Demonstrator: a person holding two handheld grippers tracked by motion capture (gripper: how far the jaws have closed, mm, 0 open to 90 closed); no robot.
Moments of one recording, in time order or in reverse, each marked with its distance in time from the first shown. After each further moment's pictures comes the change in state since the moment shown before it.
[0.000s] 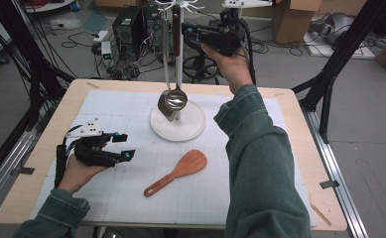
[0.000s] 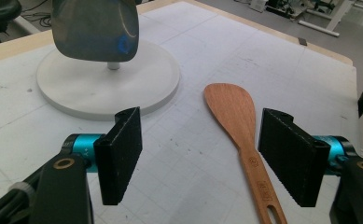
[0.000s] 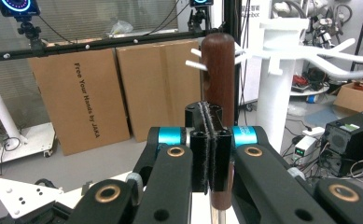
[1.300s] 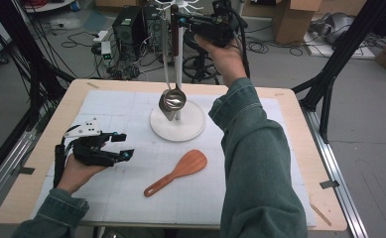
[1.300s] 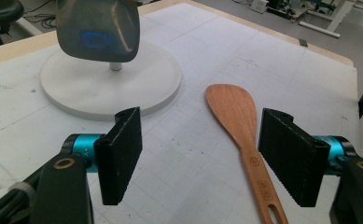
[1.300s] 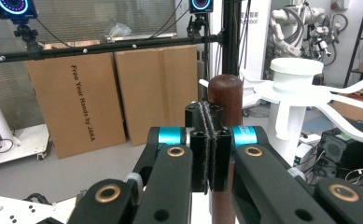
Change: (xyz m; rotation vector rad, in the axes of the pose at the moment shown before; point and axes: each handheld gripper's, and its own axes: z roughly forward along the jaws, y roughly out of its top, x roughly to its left) left arm 0.001 0.000 -0.002 -0.004 0.003 -0.001; right arm 0.006 0.018 0.015 -0.012 -0.012 -0.023
